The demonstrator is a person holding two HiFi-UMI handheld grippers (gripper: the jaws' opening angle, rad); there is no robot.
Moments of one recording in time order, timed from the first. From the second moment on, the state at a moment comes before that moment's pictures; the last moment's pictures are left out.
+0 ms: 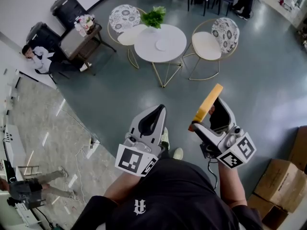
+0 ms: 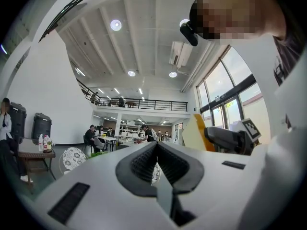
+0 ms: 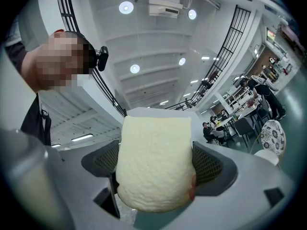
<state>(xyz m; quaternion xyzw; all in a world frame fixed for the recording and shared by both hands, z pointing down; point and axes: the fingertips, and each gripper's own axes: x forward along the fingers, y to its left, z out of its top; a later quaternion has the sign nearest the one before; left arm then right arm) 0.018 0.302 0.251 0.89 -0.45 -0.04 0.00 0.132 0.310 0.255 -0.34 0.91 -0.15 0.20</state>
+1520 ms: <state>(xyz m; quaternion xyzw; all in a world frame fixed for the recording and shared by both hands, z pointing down) -0.049 -0.004 0.268 0.92 -0.39 -0.05 0.01 0.035 0.015 0.261 -0.38 0.90 -0.15 0.17</state>
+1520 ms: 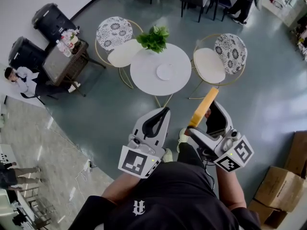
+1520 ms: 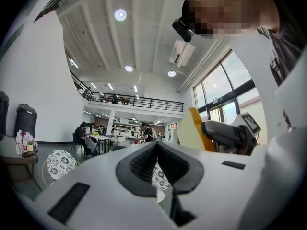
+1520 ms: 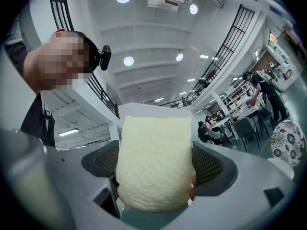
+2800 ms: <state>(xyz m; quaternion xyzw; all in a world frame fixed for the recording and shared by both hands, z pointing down) -0.027 -0.278 0.324 0.86 -0.50 -0.04 0.04 0.049 -0.273 0.341 -0.24 0.94 -0.20 0.09</state>
